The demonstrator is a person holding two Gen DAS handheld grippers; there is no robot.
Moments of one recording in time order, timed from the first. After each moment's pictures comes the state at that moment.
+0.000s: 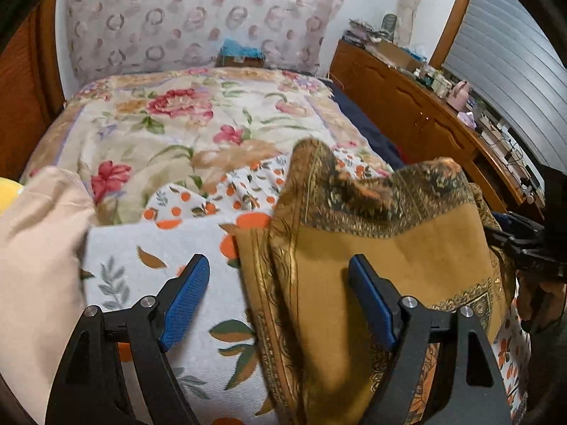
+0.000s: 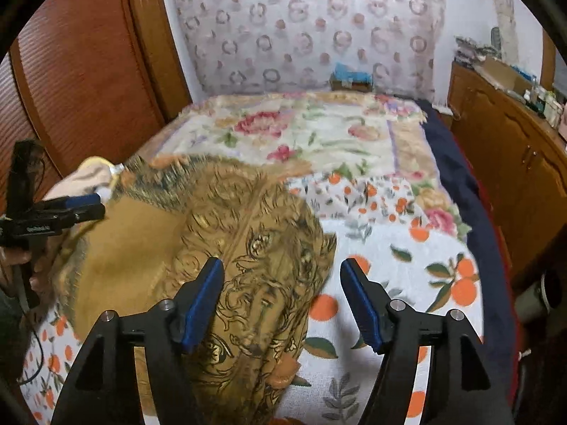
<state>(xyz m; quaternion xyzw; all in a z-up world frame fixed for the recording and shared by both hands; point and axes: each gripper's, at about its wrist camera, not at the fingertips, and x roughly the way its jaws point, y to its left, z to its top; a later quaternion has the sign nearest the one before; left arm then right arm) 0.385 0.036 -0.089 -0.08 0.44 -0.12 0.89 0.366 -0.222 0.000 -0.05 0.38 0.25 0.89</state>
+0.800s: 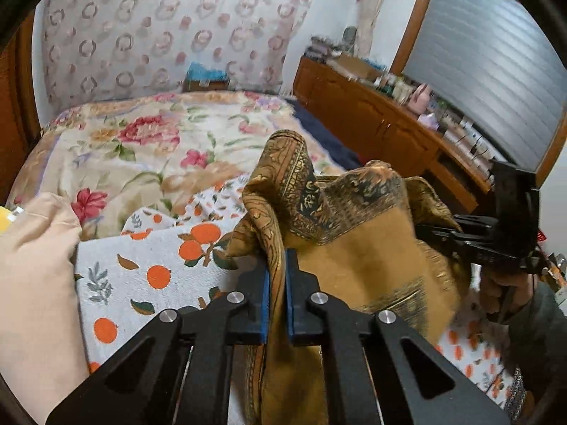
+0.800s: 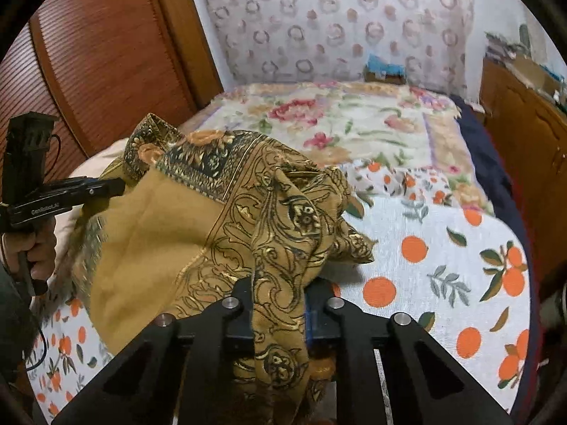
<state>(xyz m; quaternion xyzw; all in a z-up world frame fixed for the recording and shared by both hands) 0.340 0.022 -0.045 -0.07 0.38 -0.18 0.90 0.358 -0.226 -0.002 -0.04 0.36 0.31 0.88</state>
